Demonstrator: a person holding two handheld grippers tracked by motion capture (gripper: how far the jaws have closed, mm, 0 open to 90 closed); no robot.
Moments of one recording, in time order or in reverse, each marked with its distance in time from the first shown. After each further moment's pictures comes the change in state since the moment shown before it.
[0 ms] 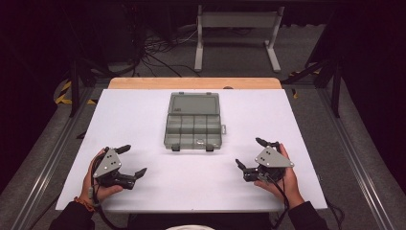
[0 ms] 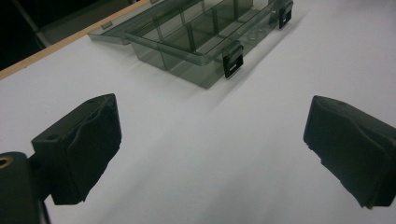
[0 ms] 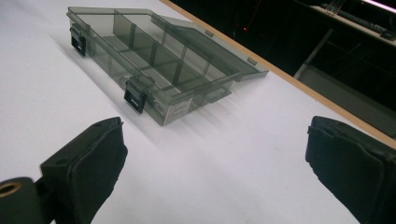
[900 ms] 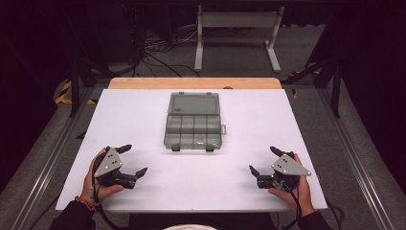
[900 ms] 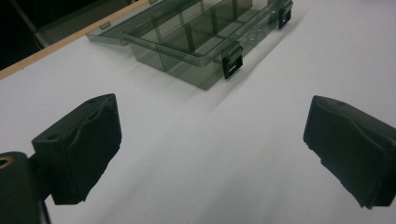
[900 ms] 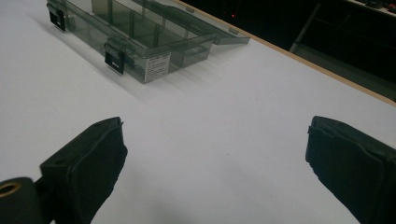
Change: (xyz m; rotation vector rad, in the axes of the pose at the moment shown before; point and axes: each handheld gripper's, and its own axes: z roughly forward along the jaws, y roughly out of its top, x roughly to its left) left arm 0.000 0.001 0.003 0.002 -0.004 0.004; right arm -0.013 -0.039 -0.024 0.015 -0.036 0.090
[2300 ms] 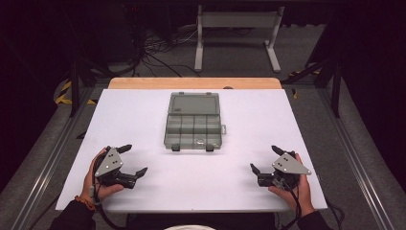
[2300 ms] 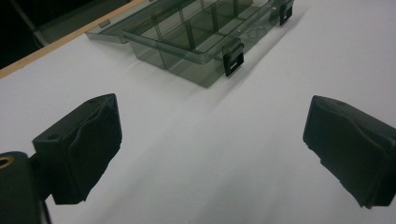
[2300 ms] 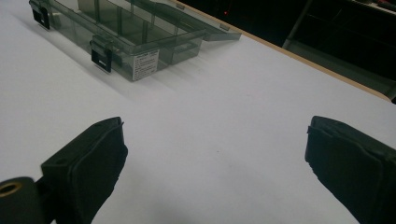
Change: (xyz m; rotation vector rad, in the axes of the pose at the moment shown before) left arm 0.001 0.000 0.002 0.010 -0.002 0.008; right arm -0.004 -0.002 0.002 0.008 -0.030 0.018
